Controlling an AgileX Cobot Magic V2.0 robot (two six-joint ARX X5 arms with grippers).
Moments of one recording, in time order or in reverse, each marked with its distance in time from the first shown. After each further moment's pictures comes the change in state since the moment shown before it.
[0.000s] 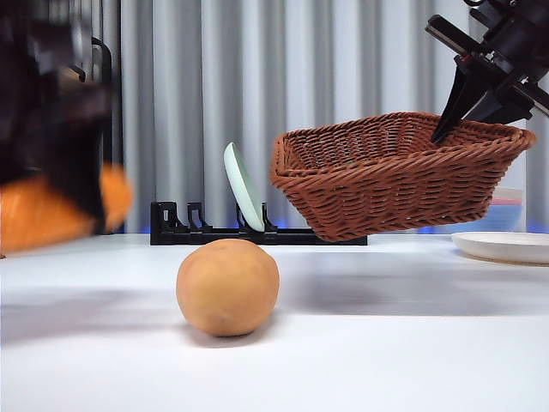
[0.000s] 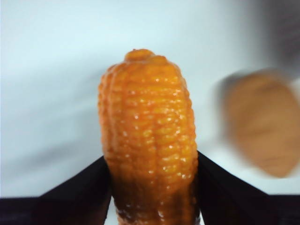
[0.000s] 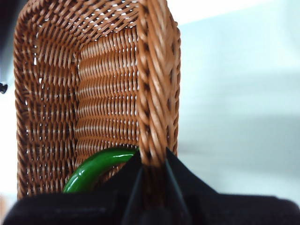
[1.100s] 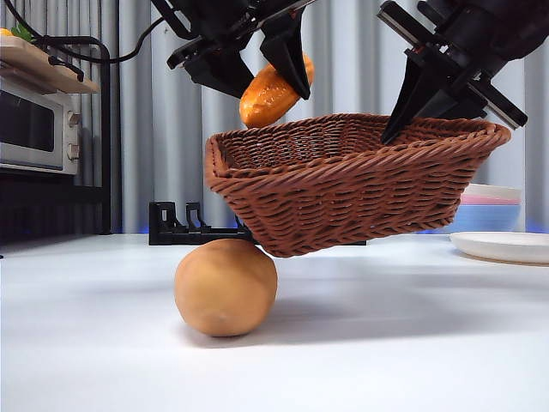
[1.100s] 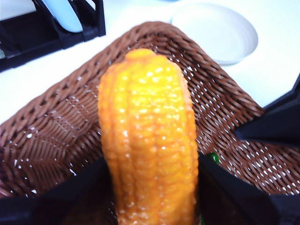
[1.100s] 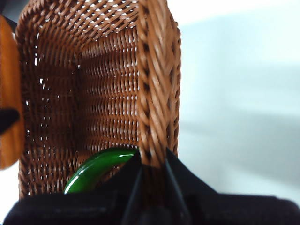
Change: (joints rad) left arm -0.150 0.438 0.560 0.254 -0.015 0.111; right arm 0.171 0.000 0.000 -0.037 0.000 -0.013
